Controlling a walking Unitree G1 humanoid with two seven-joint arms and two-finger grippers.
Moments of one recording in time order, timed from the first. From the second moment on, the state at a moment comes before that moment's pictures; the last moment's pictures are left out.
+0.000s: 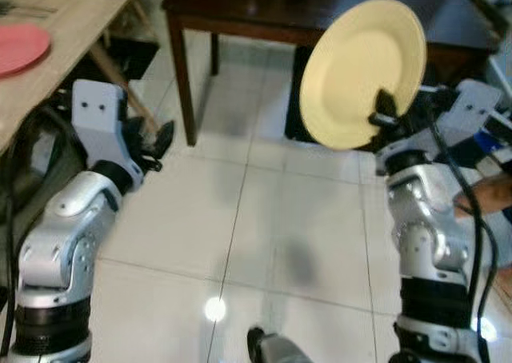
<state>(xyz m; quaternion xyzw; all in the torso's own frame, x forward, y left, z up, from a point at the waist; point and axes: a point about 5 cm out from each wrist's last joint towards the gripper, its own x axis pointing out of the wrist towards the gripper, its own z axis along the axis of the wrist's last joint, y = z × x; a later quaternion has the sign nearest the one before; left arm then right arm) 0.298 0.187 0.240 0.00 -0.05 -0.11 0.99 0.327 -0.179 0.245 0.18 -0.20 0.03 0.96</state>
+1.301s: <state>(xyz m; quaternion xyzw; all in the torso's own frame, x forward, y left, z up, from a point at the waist) 0.306 0.178 0.252 0.04 -0.11 -0.11 0.99 0.327 -0.171 0.245 0.17 -0.19 0.04 0.96</state>
